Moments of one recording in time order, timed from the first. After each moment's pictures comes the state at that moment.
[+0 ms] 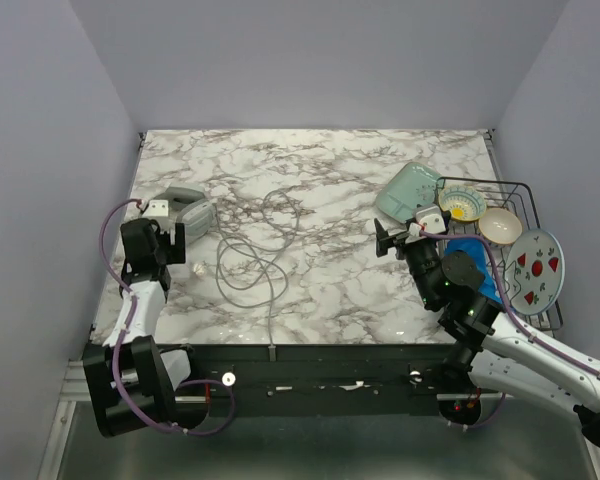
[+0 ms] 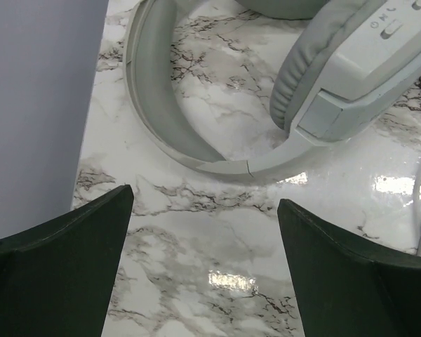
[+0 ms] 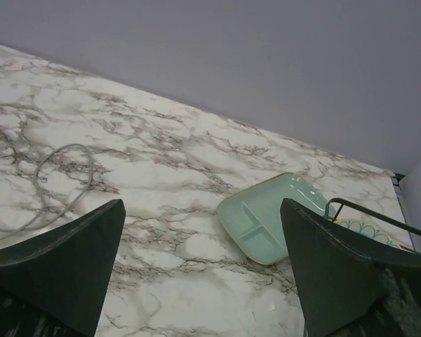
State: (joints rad) left arm 0.26 1.09 0.48 0.07 -0.01 0.24; right arm 0.87 0.73 0.54 0.32 0.61 -0.29
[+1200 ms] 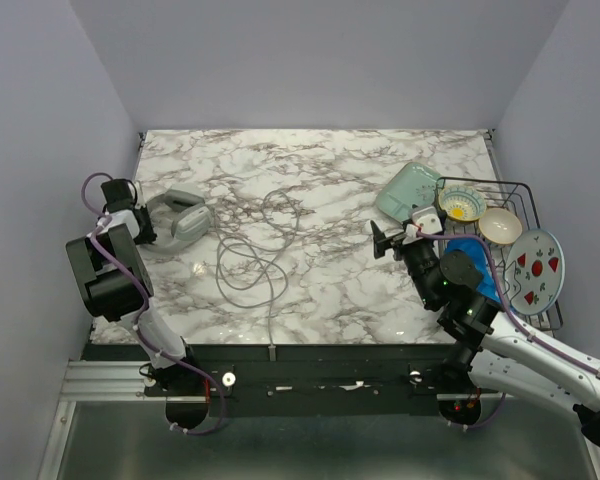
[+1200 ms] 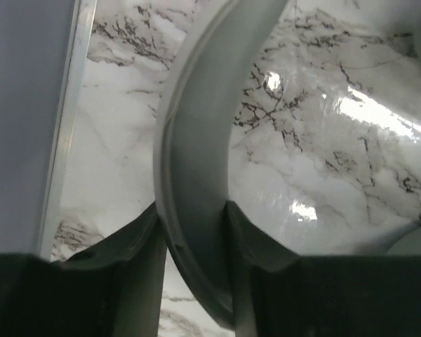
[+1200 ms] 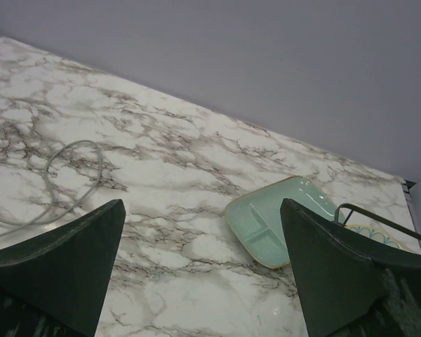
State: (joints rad) left arm 0.41 1.78 1.07 -0.26 0.01 0.09; right arm 0.87 0.74 0.54 0.32 0.57 -0.29
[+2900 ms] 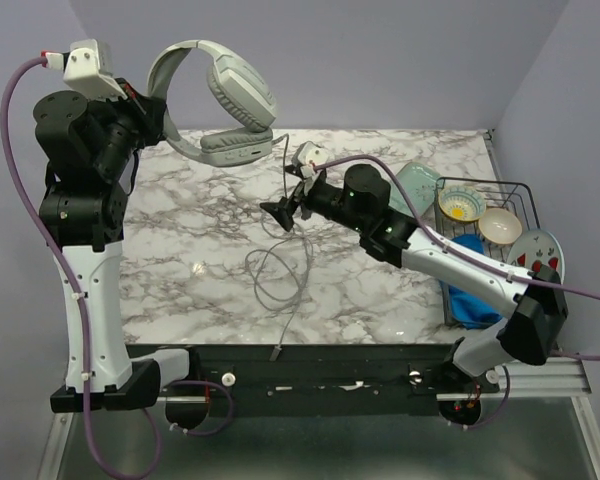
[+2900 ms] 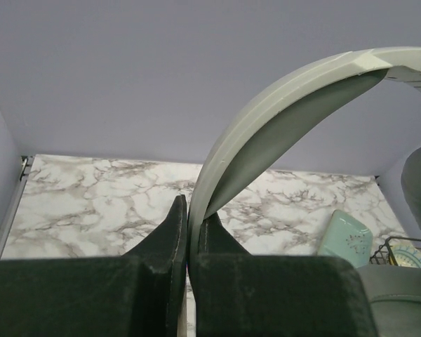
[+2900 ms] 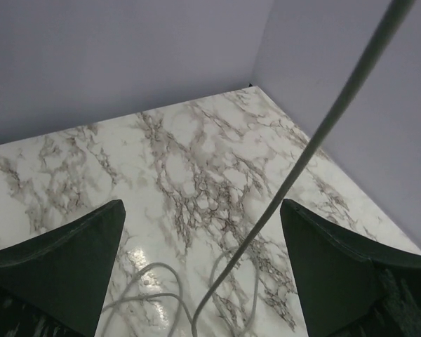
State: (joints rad) left arm 0.03 1.21 1.85 -0.63 0.19 -0.29; right arm 0.89 1.46 1.25 0.25 -0.17 -0.19
